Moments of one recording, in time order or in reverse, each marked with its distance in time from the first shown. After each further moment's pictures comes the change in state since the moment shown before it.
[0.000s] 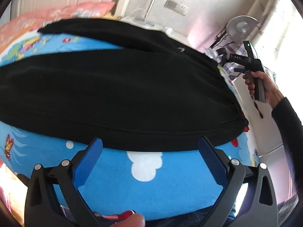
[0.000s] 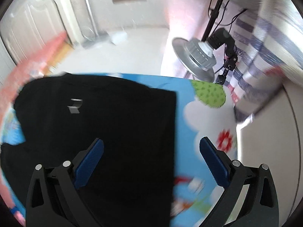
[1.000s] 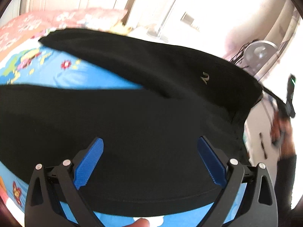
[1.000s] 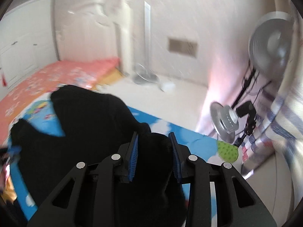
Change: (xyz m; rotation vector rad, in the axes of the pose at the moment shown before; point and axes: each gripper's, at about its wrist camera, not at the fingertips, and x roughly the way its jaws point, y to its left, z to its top) left arm 0.016 0.020 0.113 -0.083 -0.091 0.030; right arm -0.136 0.074 -0.043 -0.295 -0.412 0.210
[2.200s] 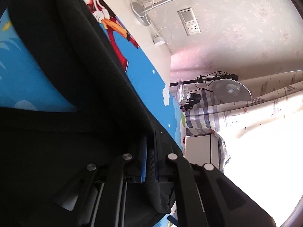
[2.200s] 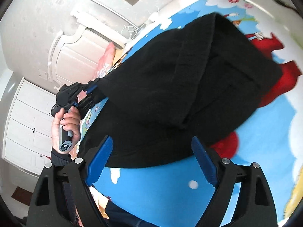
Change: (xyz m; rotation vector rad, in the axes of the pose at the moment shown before) left arm 0.133 0.033 0.102 -0.386 0.252 -0.522; right arm -0.049 0.079 -0.200 0.836 0.221 0.291
